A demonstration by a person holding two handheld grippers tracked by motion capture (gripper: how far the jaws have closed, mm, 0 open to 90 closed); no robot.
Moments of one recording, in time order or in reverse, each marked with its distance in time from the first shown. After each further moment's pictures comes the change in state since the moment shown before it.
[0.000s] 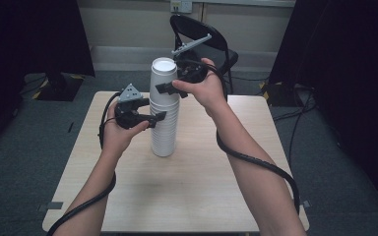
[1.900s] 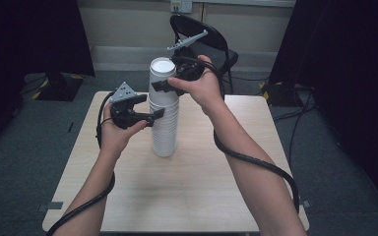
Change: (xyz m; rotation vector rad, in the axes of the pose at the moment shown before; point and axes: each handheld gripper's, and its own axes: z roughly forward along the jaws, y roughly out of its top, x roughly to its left) left arm 0.002 0.002 -0.010 -0.079 0.001 -0.036; right arm 0.010 0.012 -0.001 -0.001 -0.015 -0.004
